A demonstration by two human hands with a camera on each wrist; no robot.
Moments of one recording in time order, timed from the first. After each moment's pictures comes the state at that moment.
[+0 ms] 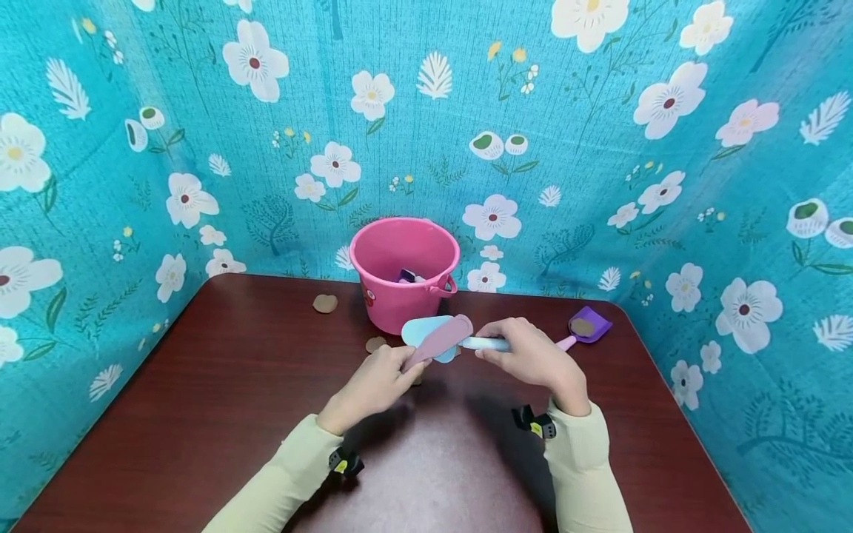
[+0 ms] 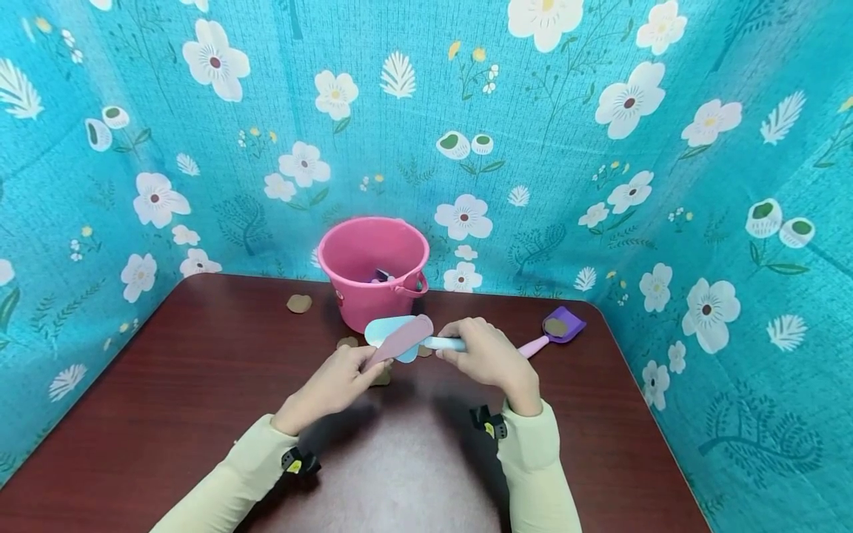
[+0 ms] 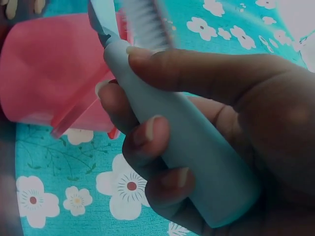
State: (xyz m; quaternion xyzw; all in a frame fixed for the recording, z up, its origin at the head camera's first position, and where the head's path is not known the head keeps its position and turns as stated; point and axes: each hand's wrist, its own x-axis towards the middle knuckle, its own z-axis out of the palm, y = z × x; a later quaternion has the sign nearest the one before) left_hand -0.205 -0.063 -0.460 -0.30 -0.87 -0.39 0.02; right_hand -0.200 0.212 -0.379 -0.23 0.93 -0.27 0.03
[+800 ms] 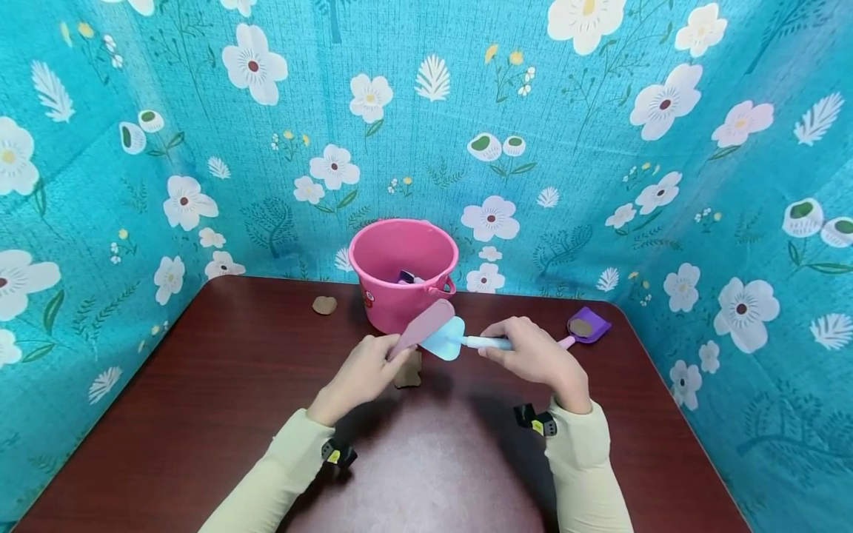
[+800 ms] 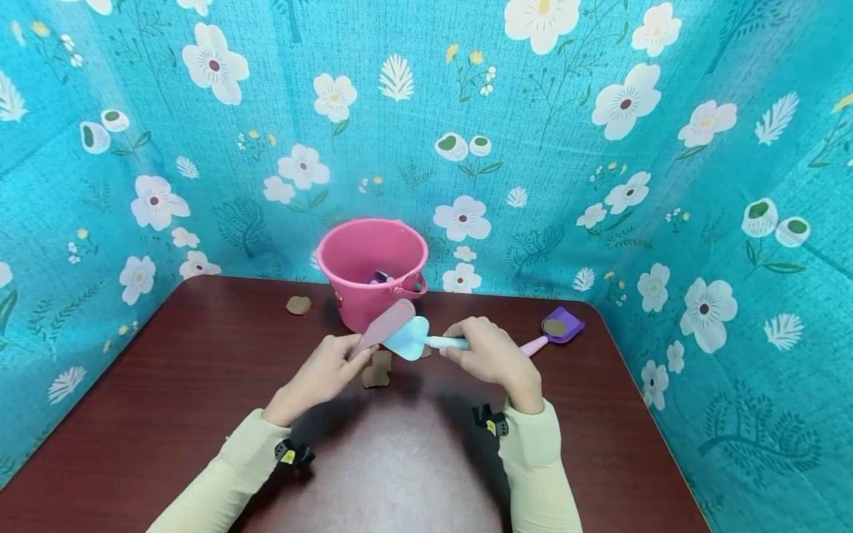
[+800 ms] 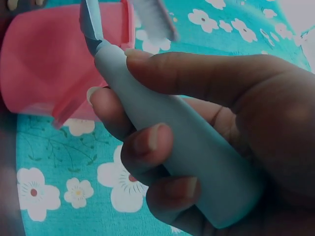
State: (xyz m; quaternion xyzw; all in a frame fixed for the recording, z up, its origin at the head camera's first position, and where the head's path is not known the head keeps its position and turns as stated) left_hand -0.216 -0.078 -0.461 -0.27 -0.86 -0.42 0.04; right_hand -0.202 0.217 -0.381 -0.22 0.94 -0.28 0.04
